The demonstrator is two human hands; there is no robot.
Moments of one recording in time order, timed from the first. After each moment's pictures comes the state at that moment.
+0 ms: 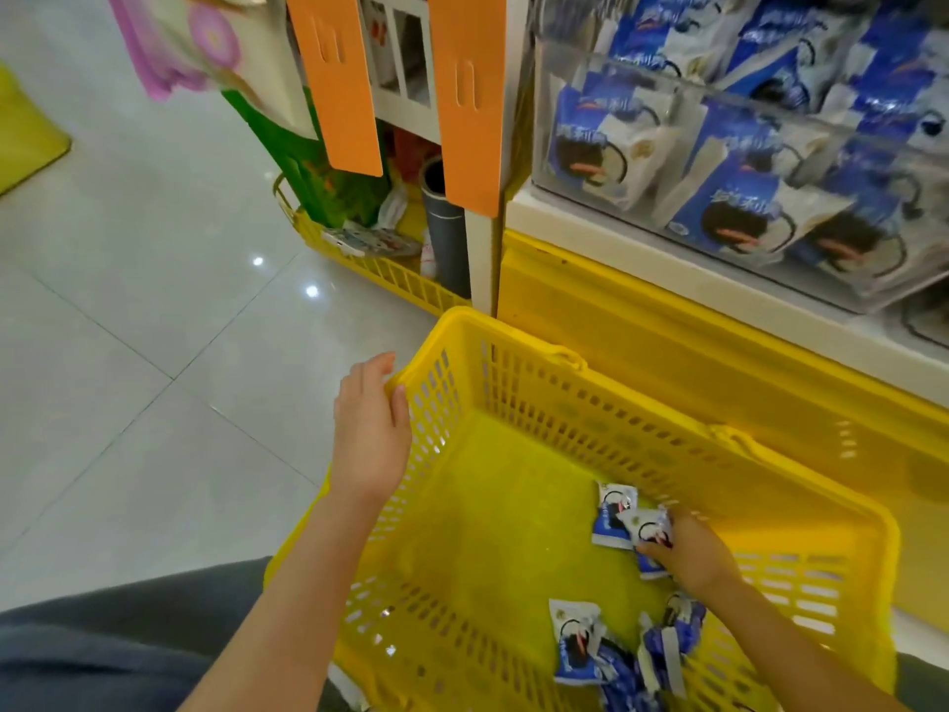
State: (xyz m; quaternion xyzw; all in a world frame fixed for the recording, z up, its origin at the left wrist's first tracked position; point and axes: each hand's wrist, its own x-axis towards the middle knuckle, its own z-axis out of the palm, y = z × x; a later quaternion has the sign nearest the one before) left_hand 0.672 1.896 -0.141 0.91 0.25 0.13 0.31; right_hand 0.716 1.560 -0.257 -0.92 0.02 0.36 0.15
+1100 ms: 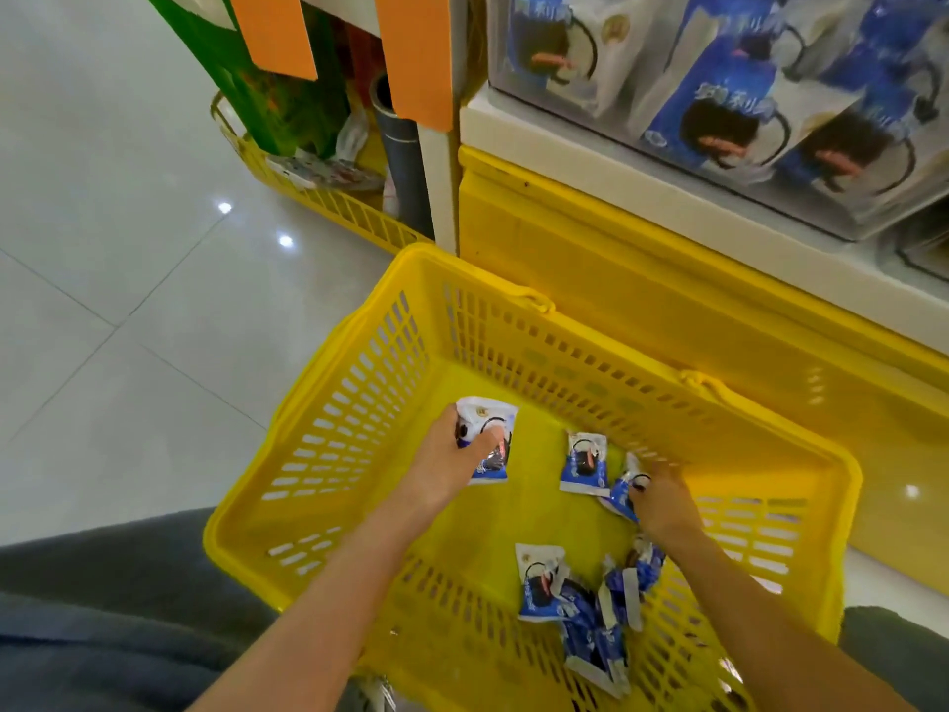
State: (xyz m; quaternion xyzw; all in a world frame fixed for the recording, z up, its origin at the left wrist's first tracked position) left_hand 0.658 1.799 -0.179 0.70 0.27 -0.14 0.65; right_hand 0.714 1.547 -0.283 -0.91 0.12 0.36 0.16
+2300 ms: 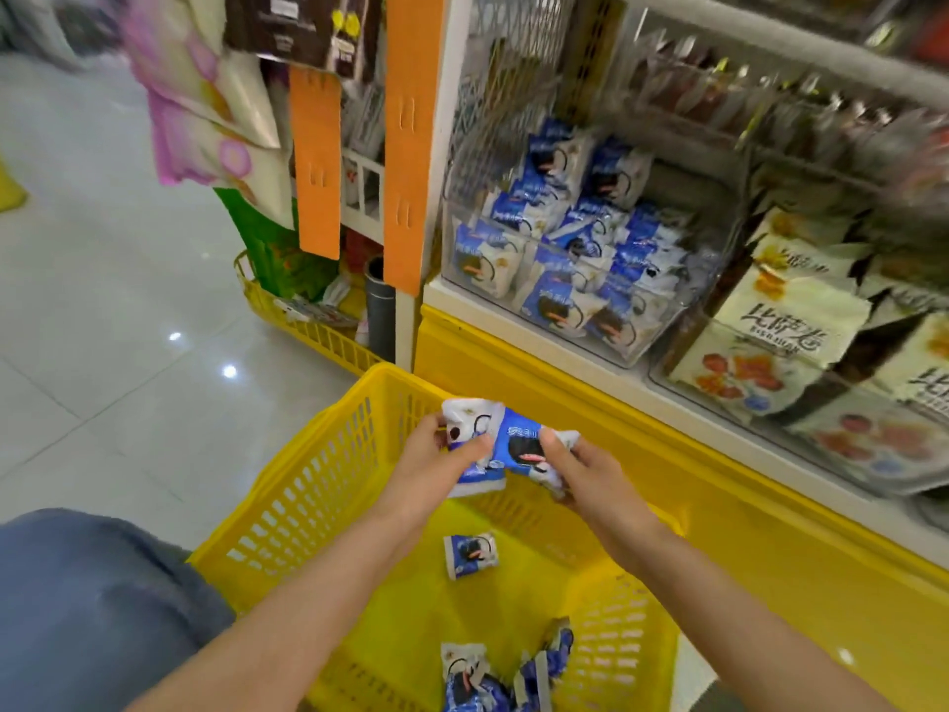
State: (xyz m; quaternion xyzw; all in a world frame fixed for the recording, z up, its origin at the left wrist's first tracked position) left_hand 0.668 1.763 -0.053 0.62 0.22 -0.01 0.75; right_hand 0.710 1.603 -0.035 -0.78 -0.02 0.23 0.58
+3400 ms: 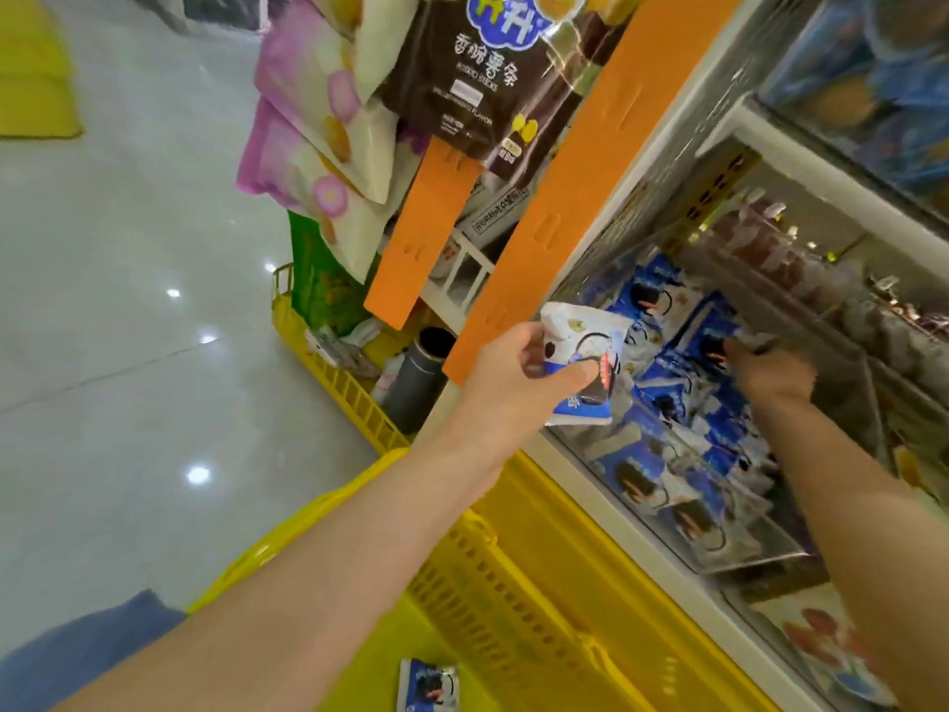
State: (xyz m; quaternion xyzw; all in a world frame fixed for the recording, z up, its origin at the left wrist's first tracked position) left_hand 0.766 1.836 0.068 0.58 0.13 0.13 0.79; right_hand 0.984 1.652 0.092 -0.97 0.07 -0.11 0.22
